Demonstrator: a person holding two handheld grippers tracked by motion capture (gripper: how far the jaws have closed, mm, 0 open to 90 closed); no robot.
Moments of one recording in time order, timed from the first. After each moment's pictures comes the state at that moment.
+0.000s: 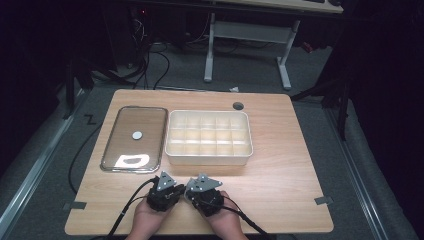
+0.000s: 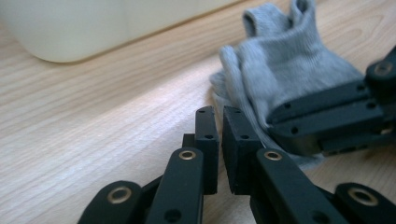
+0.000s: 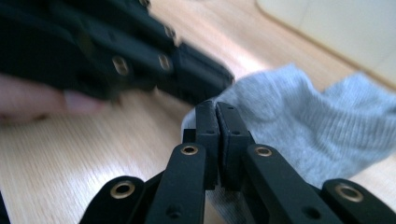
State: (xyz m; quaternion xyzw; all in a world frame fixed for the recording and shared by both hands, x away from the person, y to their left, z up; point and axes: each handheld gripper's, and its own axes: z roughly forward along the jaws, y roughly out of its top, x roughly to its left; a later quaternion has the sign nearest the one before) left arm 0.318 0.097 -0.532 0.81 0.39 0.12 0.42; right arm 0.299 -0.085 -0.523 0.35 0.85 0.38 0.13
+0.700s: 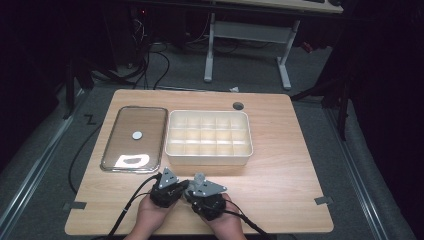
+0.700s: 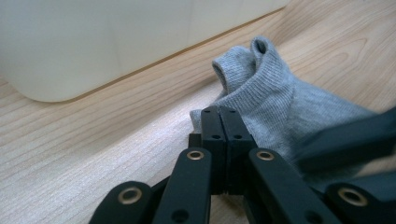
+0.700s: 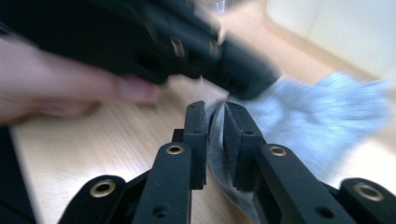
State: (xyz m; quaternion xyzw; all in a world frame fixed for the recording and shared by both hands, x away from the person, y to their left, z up) left arm 0.327 0.087 -0.531 0.81 0.36 0.12 0.44; right arm 0.284 -0.094 -0.507 0.34 0.83 0.42 0.15
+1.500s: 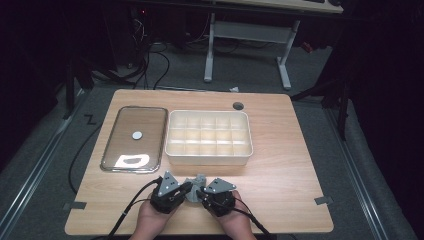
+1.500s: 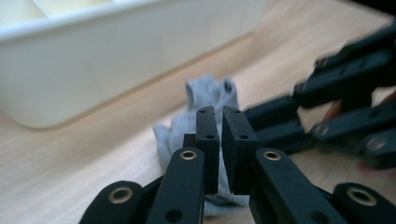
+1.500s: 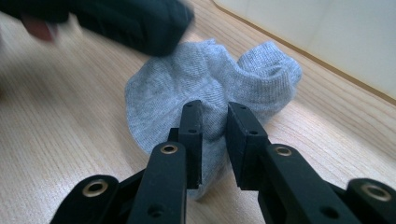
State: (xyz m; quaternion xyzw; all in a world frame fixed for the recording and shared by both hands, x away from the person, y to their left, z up) left arm 0.307 0.077 -0.522 0.82 0.34 0.14 0.44; right arm 0.296 -0.115 -0.527 0.36 0.83 0.38 0.17
